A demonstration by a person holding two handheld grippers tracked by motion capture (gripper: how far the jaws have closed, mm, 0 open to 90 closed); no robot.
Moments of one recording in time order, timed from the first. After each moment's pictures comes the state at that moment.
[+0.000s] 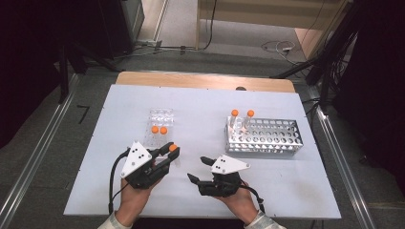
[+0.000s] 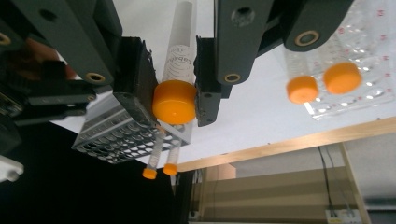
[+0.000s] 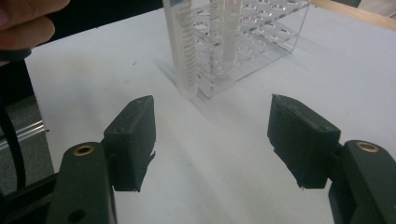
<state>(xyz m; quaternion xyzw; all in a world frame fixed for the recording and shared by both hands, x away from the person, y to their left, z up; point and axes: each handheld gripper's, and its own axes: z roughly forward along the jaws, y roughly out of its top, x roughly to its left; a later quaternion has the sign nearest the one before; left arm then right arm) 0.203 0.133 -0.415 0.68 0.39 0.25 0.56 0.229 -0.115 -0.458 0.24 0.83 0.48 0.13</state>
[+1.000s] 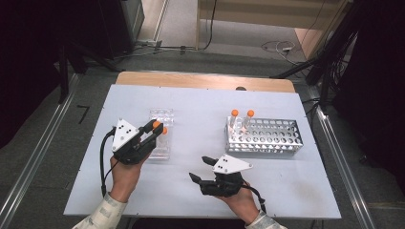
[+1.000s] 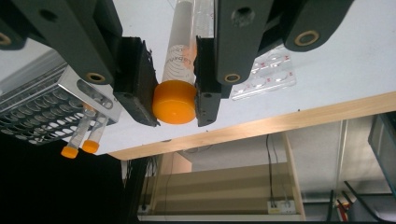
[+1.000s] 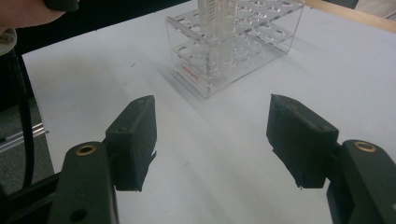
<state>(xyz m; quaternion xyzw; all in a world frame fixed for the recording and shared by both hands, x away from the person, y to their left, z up) 0.242 0.160 -0.406 0.65 0.44 0.31 0.53 0.229 -0.119 -0.456 0.25 0.83 0.49 0.13</state>
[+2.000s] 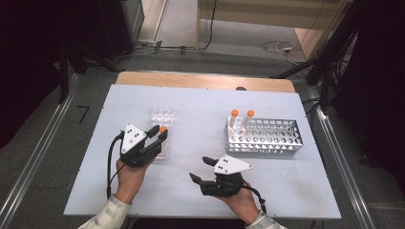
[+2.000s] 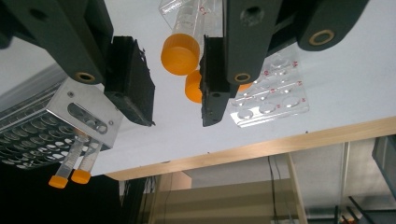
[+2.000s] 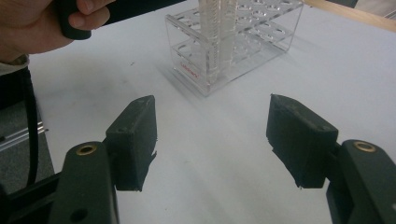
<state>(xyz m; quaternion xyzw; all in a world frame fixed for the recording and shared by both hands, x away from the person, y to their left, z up) 0.246 0.153 -0.429 0.67 0.45 0.30 0.51 0.228 -0.120 -0.457 0.25 0.83 0.48 0.13</state>
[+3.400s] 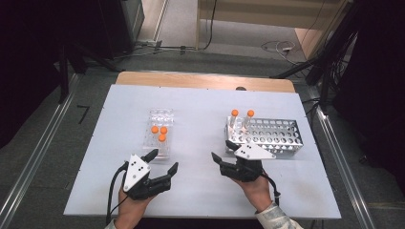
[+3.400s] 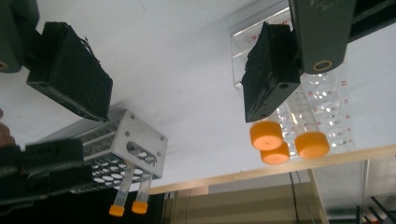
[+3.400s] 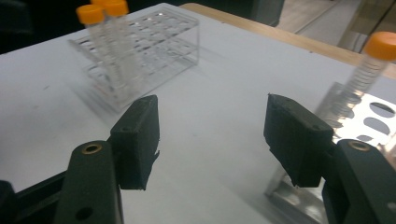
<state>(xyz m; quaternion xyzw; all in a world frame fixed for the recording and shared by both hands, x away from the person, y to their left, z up) 0.182 0.130 -0.454 0.69 0.42 0.28 0.52 0.262 -0.166 -0.443 0.33 0.79 0.48 0.21</state>
